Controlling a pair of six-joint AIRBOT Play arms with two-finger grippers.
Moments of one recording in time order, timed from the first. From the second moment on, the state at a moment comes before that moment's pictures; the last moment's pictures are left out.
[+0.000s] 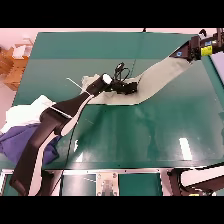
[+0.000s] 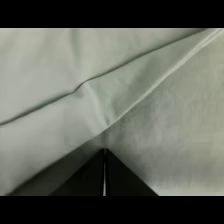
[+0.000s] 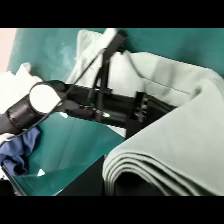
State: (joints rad) left arm -0.59 -2.28 2.03 0.54 -0.73 -1.39; right arm -0.25 -1.64 1.95 -0.67 1.66 1.30
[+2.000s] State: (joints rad) left arm 0.35 -1.76 2.03 1.14 -1.50 -1.54; right arm 0.06 -1.91 1.73 -0.86 1.21 1.57
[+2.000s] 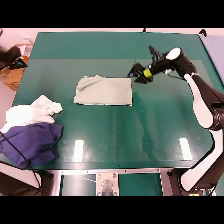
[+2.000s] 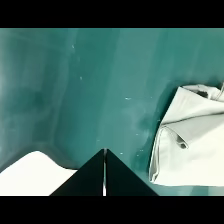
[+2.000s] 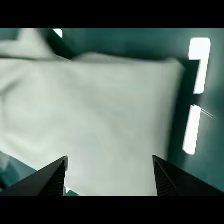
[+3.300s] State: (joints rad) left arm 0.28 -1.76 2.03 1.19 -1.58 -1.56; right arm -0.45 -1.59 1.55 -0.85 1.21 1.54
